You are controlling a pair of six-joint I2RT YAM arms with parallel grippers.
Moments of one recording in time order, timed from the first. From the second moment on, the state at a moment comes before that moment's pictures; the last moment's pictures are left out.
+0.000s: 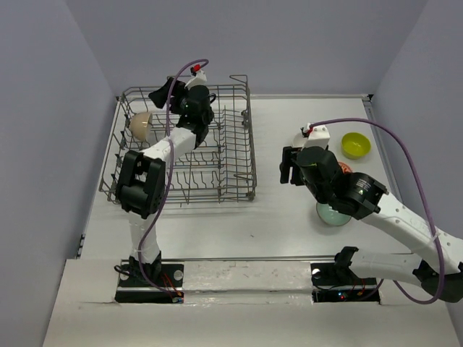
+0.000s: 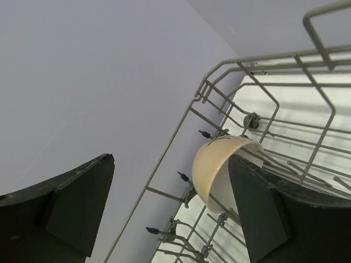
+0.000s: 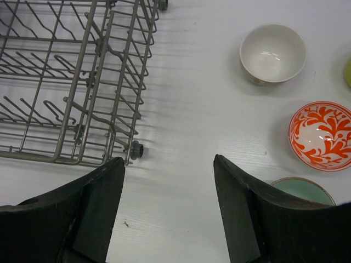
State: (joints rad) left arm -0.39 1.98 1.49 0.50 -1.18 0.82; right arm 0.93 1.05 1.21 -0.73 0.64 0.48
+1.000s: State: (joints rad) left arm -0.73 1.21 1.50 -0.32 -0.57 -0.15; right arm 0.22 1.34 1.29 -0.71 0.42 0.51
